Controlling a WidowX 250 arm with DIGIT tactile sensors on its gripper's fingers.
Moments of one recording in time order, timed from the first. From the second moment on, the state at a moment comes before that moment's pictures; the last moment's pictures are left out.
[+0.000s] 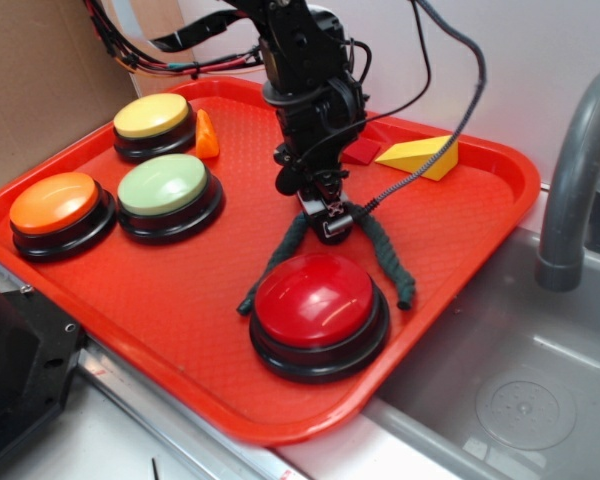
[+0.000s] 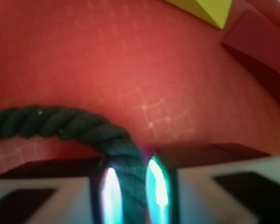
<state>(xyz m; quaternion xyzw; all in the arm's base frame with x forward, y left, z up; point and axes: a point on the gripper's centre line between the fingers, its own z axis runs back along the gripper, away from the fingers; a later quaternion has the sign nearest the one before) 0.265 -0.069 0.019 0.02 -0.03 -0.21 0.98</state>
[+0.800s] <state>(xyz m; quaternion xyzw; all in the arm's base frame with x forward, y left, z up) 0.218 -0.026 0.142 0.04 -0.03 -0.08 1.00</state>
